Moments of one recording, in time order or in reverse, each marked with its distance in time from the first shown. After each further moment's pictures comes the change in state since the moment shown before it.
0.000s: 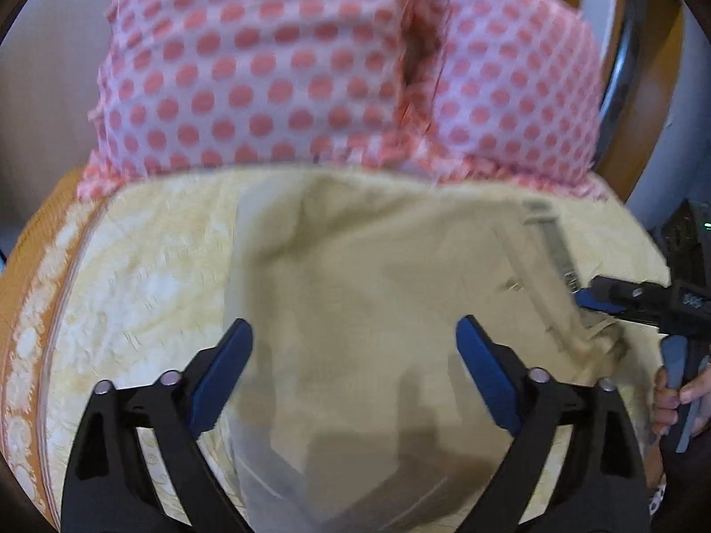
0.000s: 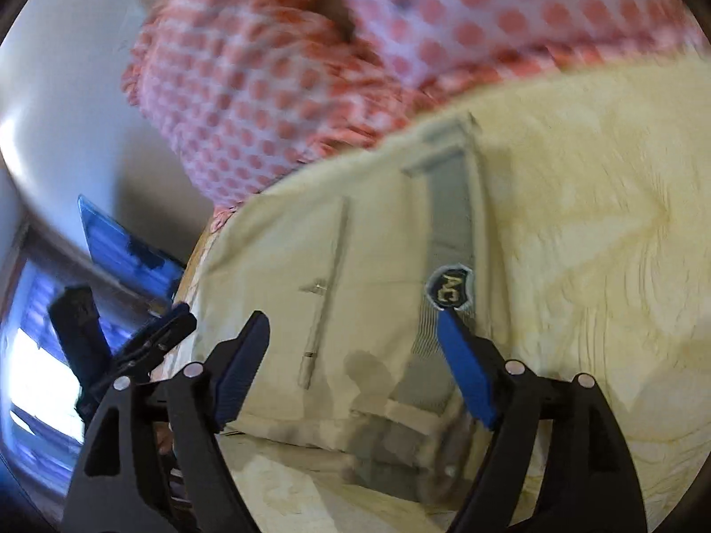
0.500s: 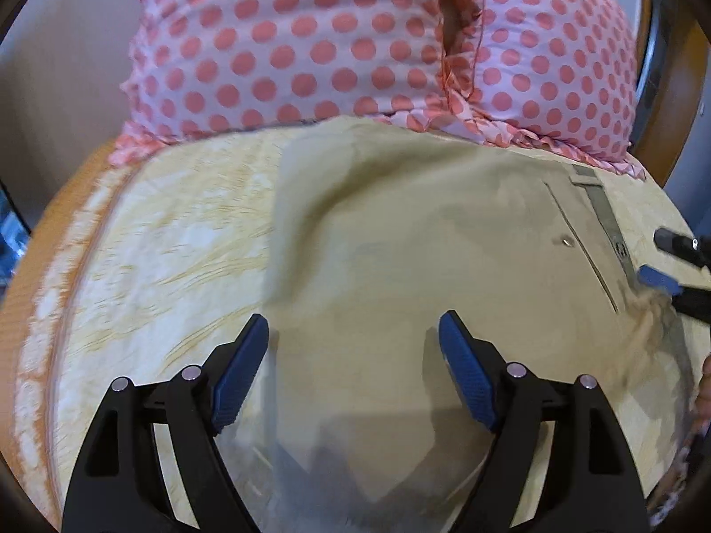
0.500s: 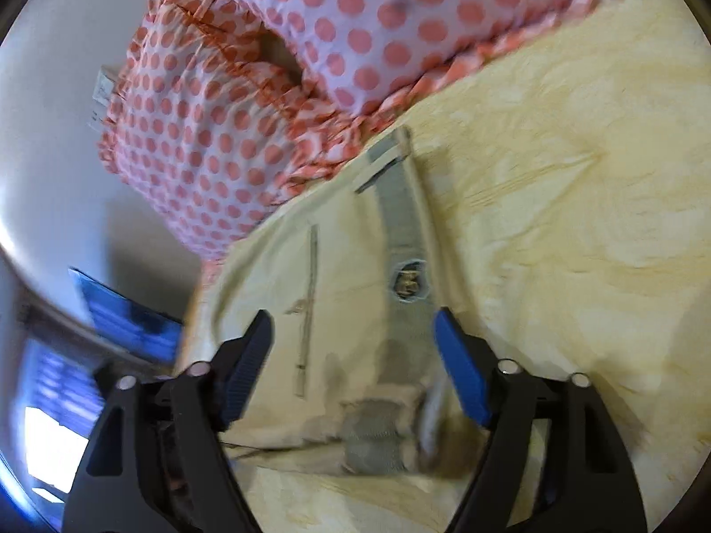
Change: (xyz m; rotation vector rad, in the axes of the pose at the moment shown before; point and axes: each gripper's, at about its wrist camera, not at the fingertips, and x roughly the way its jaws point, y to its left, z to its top) left arm -0.018 0.005 -0.030 0.014 -0.010 0.133; right arm -0.030 -0.004 -0.023 0.119 -0.161 -0.145
